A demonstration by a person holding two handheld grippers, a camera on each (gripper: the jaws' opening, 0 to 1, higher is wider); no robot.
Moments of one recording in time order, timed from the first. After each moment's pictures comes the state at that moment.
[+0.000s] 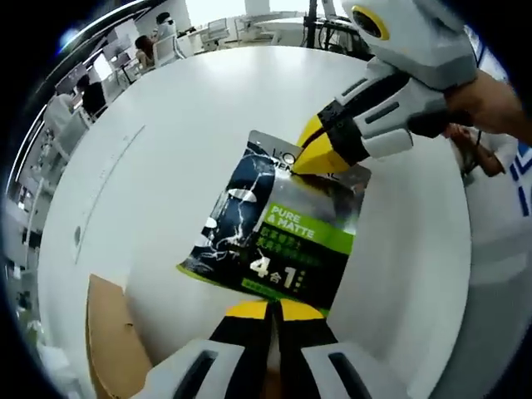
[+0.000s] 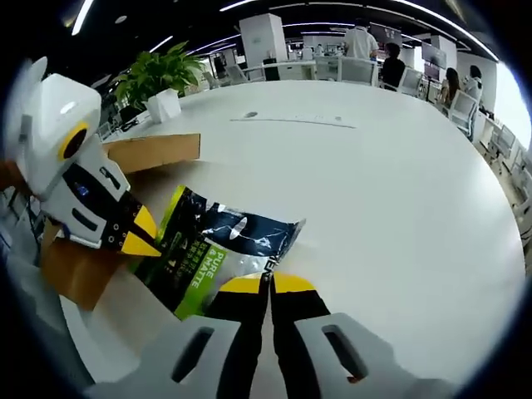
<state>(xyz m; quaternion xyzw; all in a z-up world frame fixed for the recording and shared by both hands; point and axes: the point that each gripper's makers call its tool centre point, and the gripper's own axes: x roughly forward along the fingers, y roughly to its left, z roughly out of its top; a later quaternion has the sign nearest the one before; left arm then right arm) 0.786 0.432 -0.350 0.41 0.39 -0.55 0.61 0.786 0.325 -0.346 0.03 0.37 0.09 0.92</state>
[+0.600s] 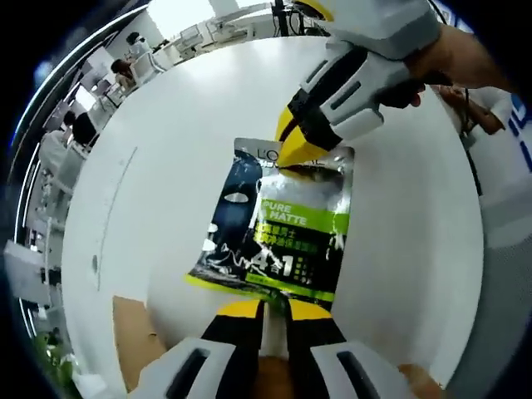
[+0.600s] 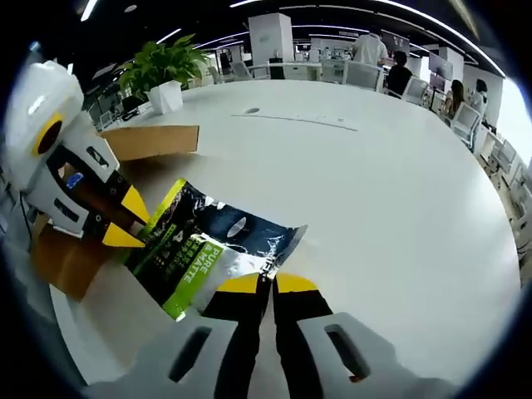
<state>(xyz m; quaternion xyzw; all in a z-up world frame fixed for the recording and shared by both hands) 0.787 0.439 -0.339 0.50 0.34 -0.55 0.58 0.787 0.321 -0.350 0.01 0.38 0.09 0.92</state>
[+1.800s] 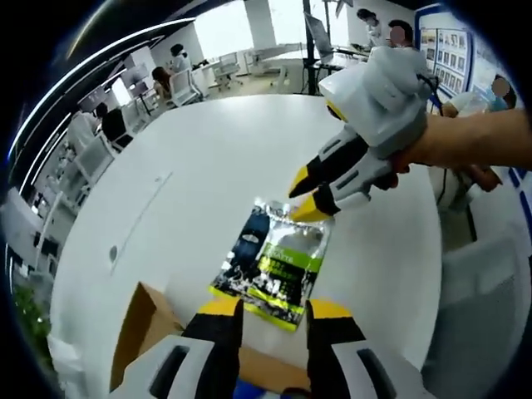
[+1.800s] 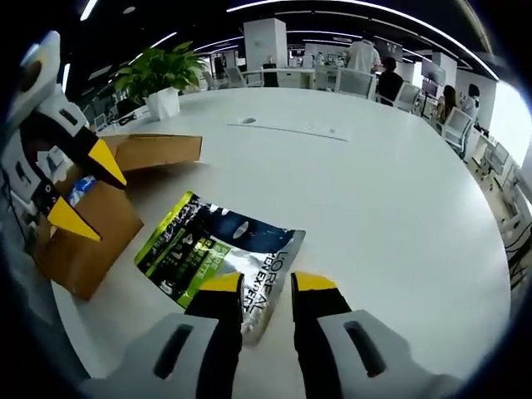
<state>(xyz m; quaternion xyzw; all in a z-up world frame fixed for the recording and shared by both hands) 0.767 0.441 -0.263 0.35 0.32 -0.56 0.68 0.770 0.321 -0.322 0.00 0.36 0.07 0.93</state>
